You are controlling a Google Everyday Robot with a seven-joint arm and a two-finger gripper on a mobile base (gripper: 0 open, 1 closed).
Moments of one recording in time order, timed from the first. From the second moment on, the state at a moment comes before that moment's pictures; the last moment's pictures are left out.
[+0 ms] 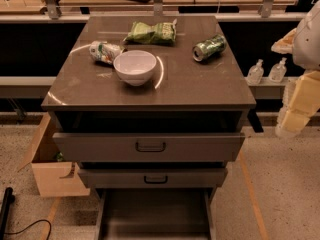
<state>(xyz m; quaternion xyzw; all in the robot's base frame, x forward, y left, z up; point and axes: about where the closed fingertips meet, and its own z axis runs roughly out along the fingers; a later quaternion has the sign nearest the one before) 0.438 -0.217 0.976 -0.60 0.78 -0.03 0.16</state>
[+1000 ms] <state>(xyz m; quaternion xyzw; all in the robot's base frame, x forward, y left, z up) 0.518 -0.220 0.993 -0.67 0.71 -0.02 0.23</state>
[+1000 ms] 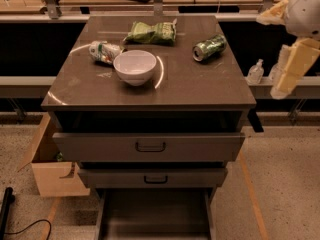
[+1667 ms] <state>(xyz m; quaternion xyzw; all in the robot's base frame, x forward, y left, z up) 0.613 -0.221 0.936 -0.75 0.62 0.06 0.22</state>
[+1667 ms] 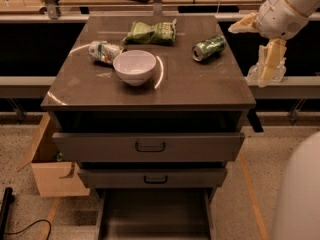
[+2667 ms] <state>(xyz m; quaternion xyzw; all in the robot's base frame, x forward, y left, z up) 0.673 -0.211 0.927 -0.74 0.62 0.02 0.26</state>
